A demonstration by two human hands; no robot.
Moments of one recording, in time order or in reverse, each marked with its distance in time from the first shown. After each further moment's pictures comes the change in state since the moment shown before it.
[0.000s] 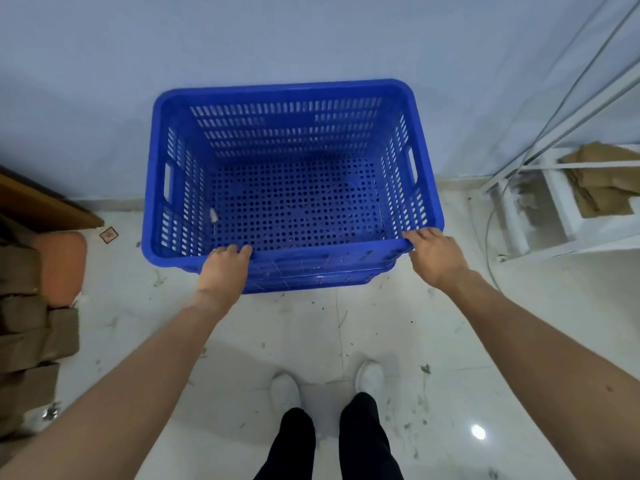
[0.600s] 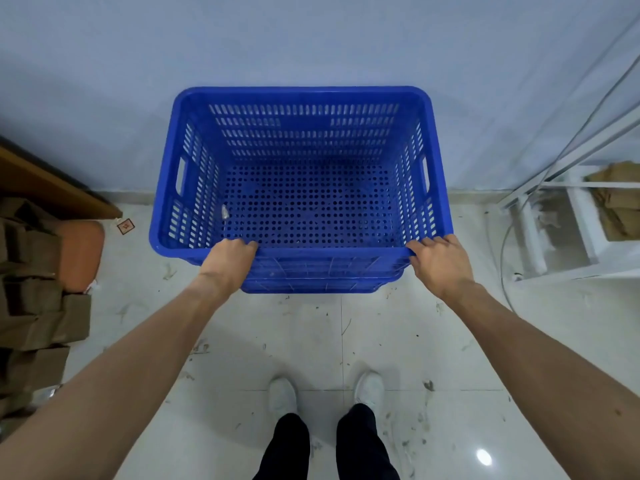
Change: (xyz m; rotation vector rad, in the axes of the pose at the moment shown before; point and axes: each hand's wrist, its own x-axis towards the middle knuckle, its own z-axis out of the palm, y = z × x) left_hand 0.011 0.002 -0.023 0.129 -0.035 0.038; right_hand 0.013 0.007 0.005 -0.209 0.193 -0.159
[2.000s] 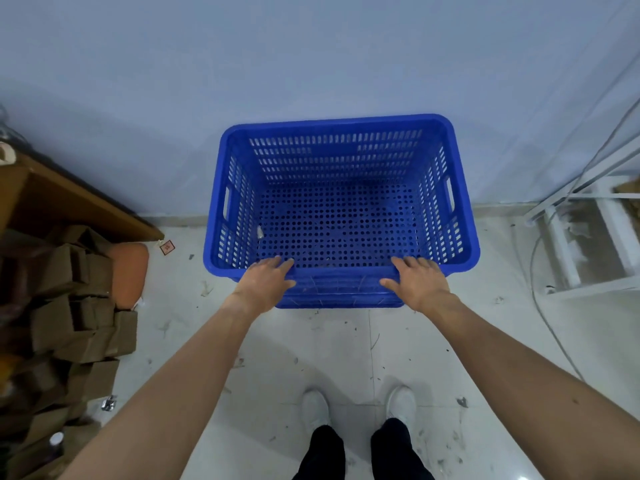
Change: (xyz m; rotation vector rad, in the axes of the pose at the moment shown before) left_hand -0.017 -0.030 0.003 -0.121 -0.119 0.128; right_hand 0.018 -0.089 -0.029 0.170 -0.308 0.044
